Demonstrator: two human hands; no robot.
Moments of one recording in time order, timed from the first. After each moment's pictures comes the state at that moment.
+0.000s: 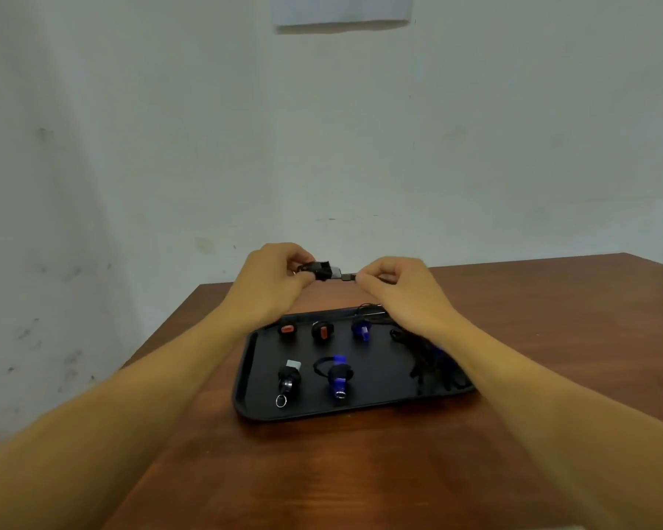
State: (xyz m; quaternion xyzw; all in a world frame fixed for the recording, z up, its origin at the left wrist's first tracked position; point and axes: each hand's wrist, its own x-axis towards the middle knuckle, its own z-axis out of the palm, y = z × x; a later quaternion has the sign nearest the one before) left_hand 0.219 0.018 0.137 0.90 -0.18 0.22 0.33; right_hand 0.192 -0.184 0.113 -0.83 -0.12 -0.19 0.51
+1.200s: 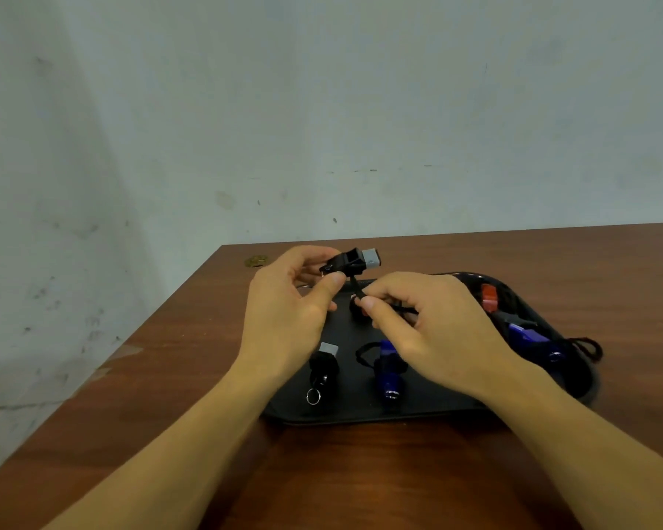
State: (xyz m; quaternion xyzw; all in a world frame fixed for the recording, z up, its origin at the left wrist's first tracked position) left_hand 0.221 0.028 0.059 0.79 -0.14 0.27 0.53; right_hand 0.217 -0.150 0.049 -0.85 -0.30 -0.28 0.32
